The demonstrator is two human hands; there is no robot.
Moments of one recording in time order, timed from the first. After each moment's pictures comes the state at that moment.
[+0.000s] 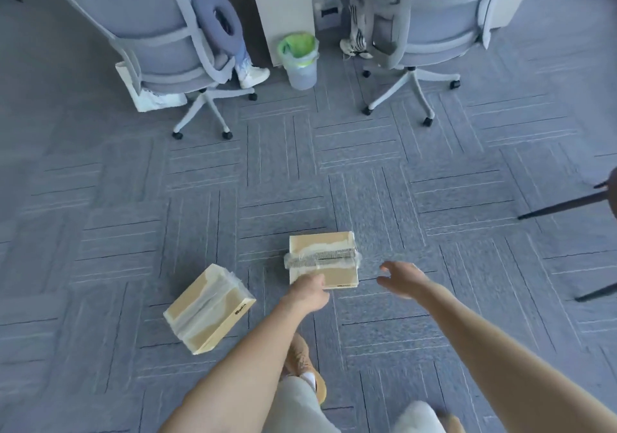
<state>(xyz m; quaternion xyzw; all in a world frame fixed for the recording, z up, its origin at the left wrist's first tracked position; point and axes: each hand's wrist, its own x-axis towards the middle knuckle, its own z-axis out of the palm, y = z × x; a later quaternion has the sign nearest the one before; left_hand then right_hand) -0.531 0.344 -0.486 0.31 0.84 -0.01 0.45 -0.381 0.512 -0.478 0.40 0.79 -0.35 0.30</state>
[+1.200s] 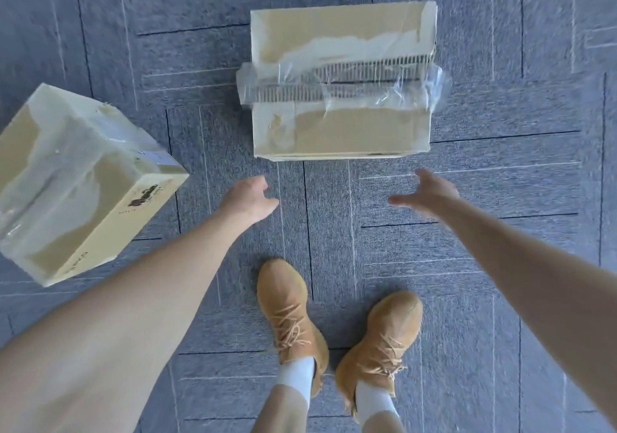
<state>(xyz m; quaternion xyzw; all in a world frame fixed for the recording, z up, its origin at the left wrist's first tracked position) -0.633 0.235 -1.092 0.21 0.86 -0.04 0.46 -0.416 0.461 -1.101 0.53 0.67 -0.38 0.35</state>
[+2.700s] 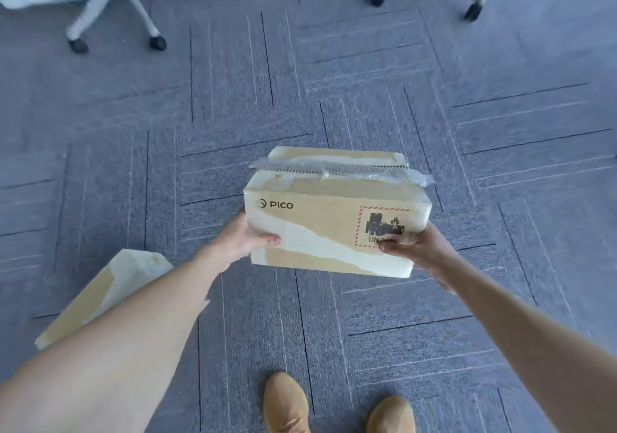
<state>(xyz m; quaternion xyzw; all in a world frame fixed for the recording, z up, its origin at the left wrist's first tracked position) -0.719 0.362 -0.881 0.15 0.81 0.28 0.50 -0.442 0.563 -0.916 0.49 0.58 -0.64 0.07</state>
